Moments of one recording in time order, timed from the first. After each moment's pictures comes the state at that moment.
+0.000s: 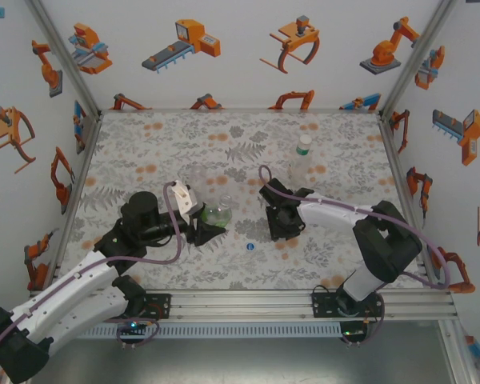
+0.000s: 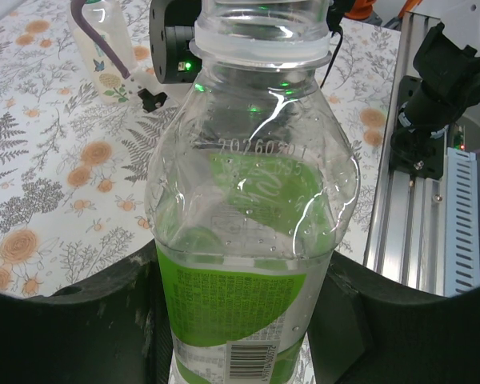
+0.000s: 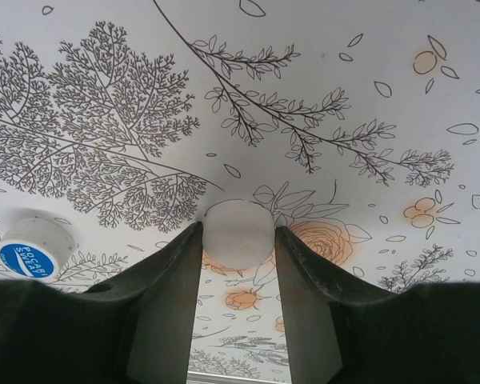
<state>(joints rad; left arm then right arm) -0.75 0.75 0.56 0.00 0.52 0.08 0.73 1.60 0.89 -0.62 0.07 0.51</state>
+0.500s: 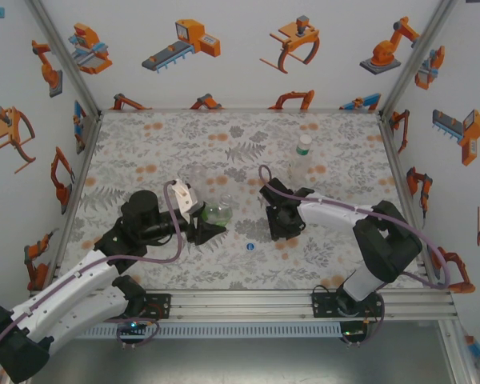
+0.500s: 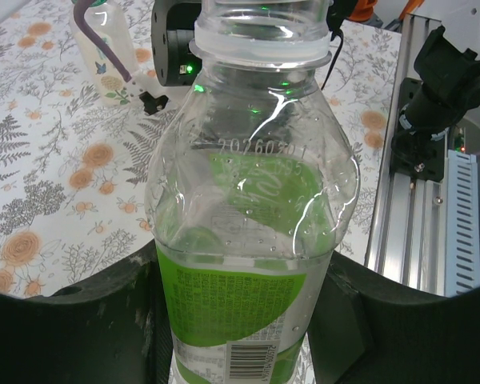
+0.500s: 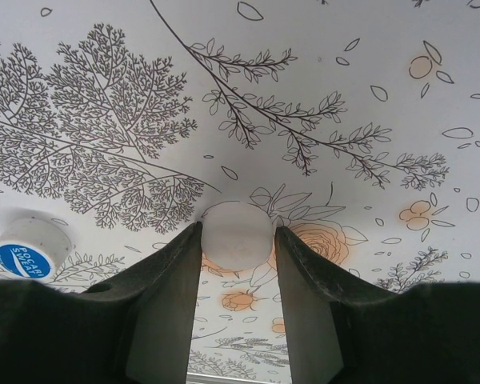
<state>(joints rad) -0.75 0.76 0.58 0.00 0.52 0.08 0.72 1.60 0.89 -0.62 0.07 0.50</state>
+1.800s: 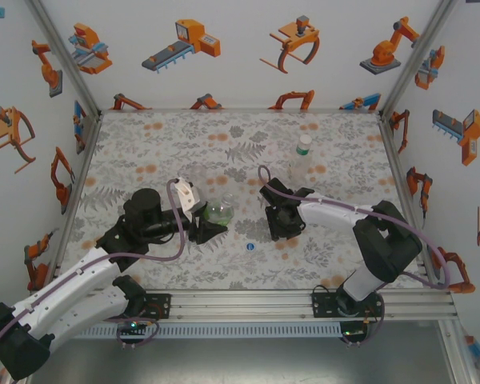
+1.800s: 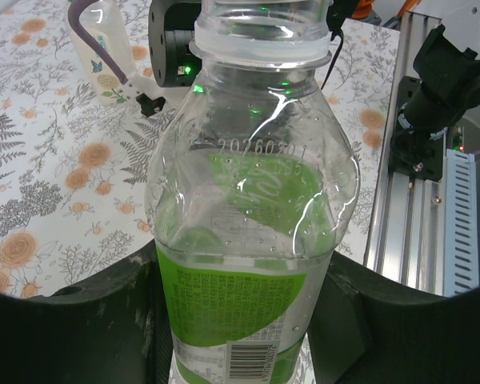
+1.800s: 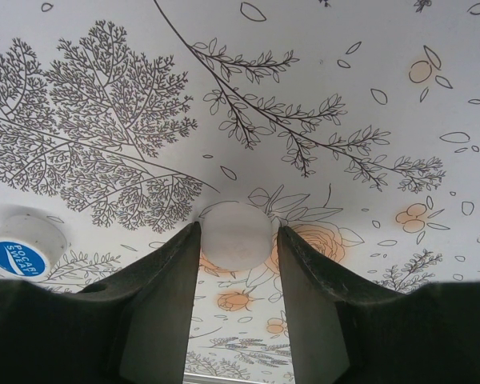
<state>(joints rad) -0.76 0.78 0.59 0.00 0.53 0.08 0.72 1.60 0.89 -0.62 0.07 0.48</state>
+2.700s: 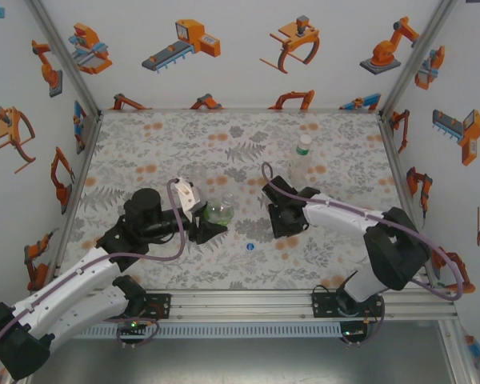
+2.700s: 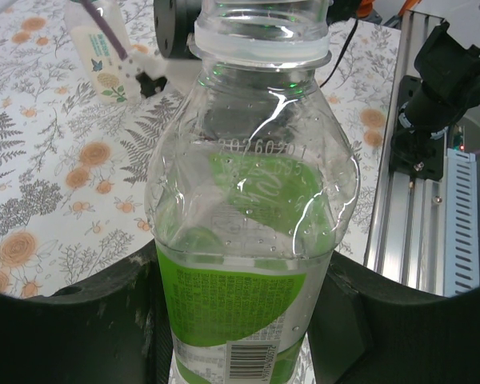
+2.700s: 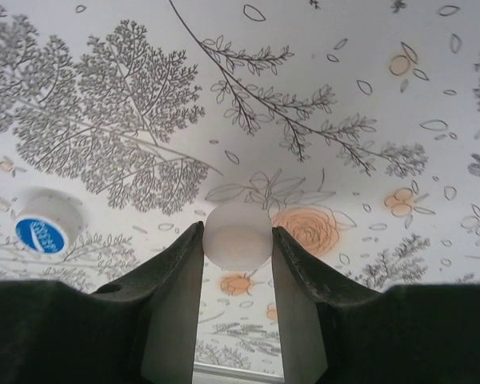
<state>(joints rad) -0.76 0.79 0.59 -0.01 0.52 0.09 0.72 1.51 0.90 -0.65 0.07 0.47</state>
